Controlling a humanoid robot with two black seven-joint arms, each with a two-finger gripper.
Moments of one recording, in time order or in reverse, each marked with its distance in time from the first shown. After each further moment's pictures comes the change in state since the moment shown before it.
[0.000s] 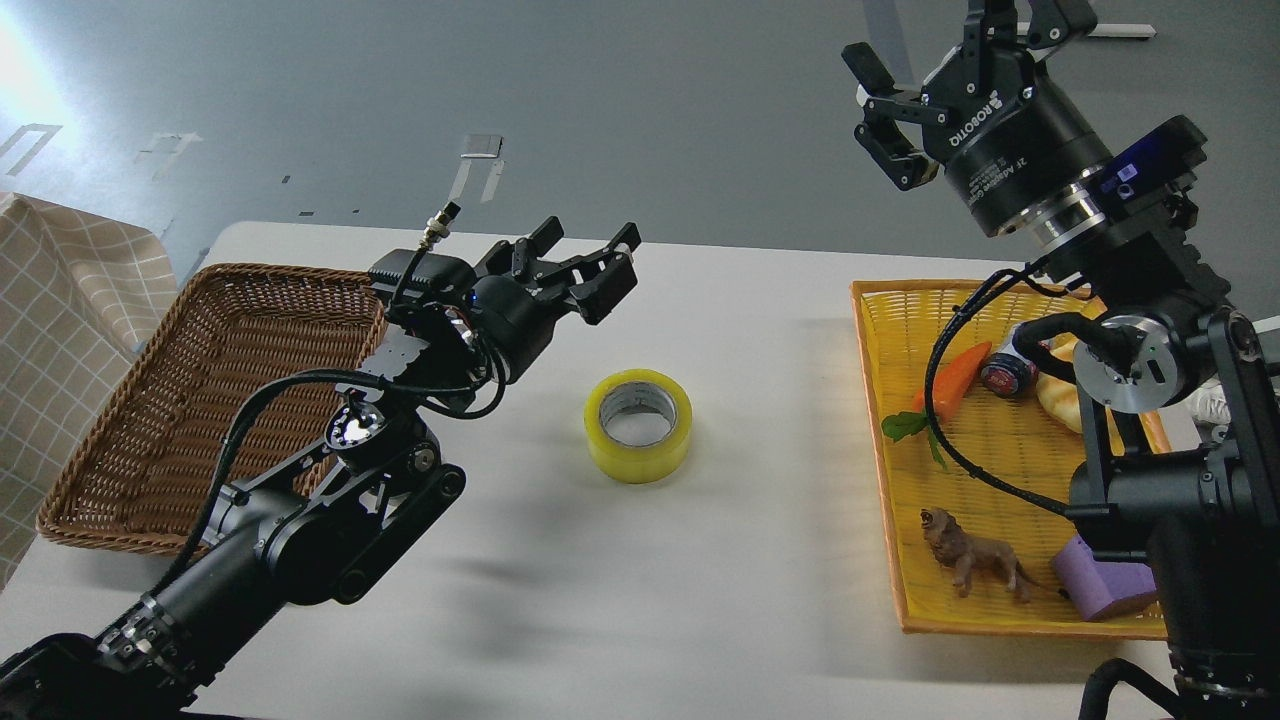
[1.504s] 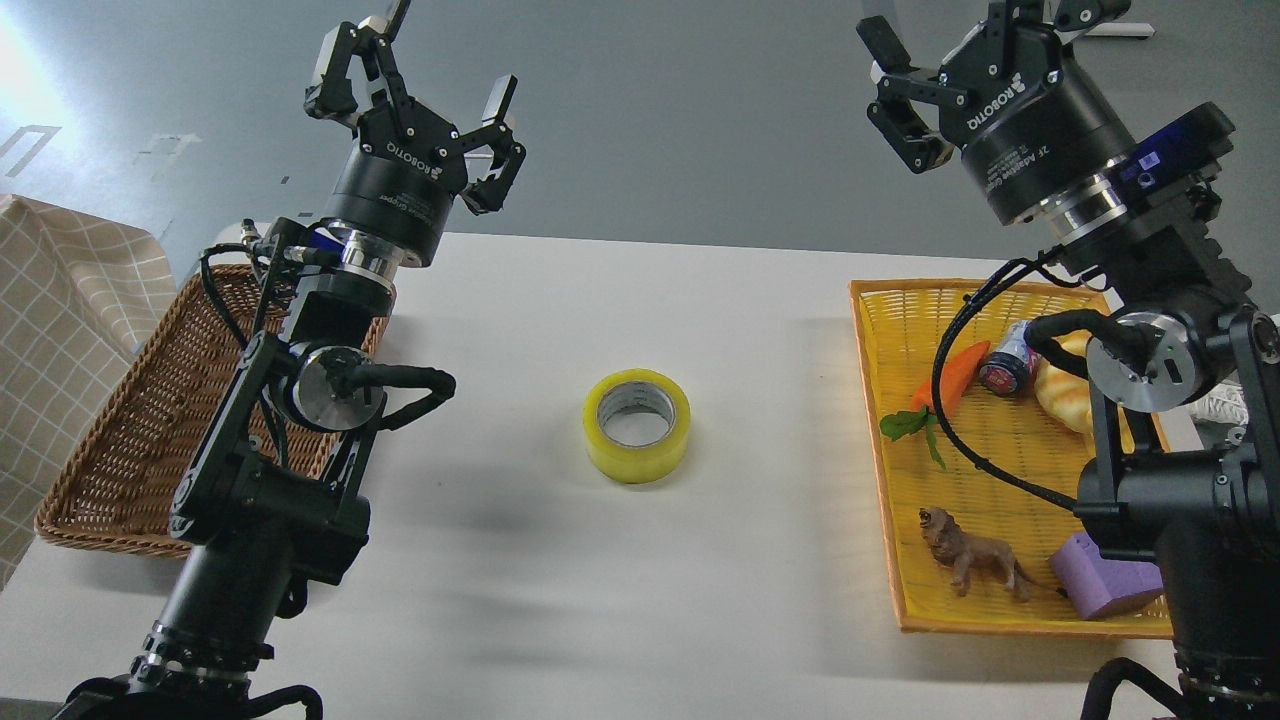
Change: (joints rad) left arm 0.043 -0.195 -0.525 -0.131 -1.532 -0.286 -0.131; right arm 0.010 0.000 0.017 0.042 0.002 -0.002 0.014
